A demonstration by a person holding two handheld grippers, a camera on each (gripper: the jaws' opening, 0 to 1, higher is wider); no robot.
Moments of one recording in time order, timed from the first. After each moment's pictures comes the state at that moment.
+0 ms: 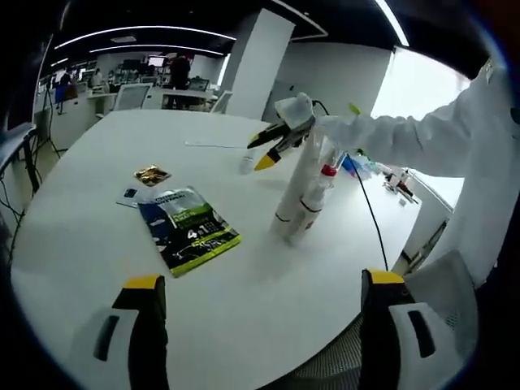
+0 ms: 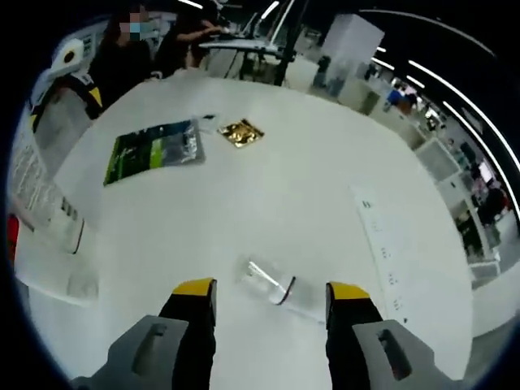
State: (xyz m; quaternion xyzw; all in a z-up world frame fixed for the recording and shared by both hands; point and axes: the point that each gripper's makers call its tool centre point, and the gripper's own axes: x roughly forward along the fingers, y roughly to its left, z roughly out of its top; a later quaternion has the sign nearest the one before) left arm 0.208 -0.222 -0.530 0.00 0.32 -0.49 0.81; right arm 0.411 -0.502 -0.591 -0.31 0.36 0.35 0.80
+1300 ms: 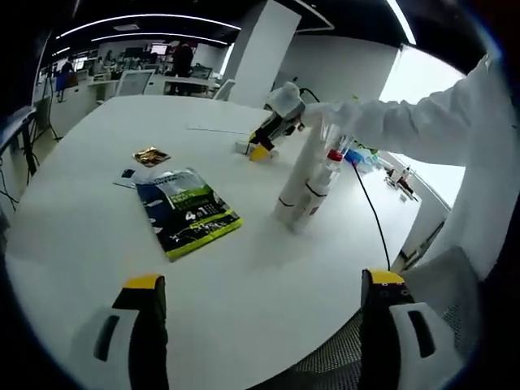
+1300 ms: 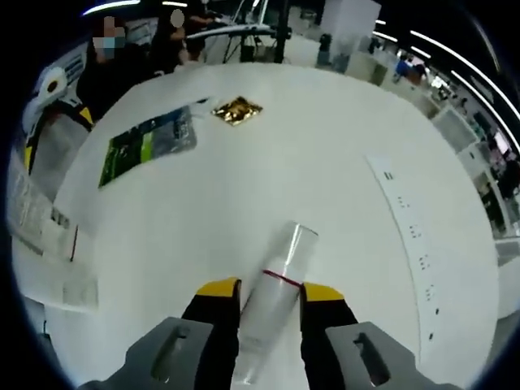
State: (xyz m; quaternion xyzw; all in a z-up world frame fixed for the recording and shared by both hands) left arm 0.204 -0.221 -0.549 0.00 0.35 -0.49 0.80; right arm 0.409 -0.499 -0.616 -0.26 0.43 0.37 0.78
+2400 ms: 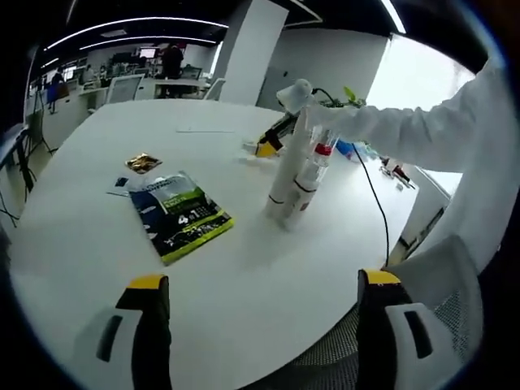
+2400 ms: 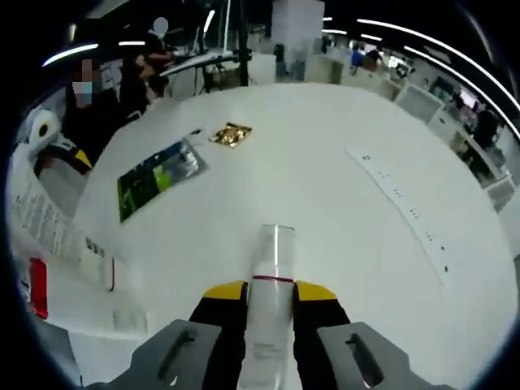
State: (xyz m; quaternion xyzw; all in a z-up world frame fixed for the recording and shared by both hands) left arm 0.195 -0.224 -0.538 0.03 0.34 -0.51 0.79; right arm 0.356 -0.498 -0.583 -0.15 0.41 0.31 0.85
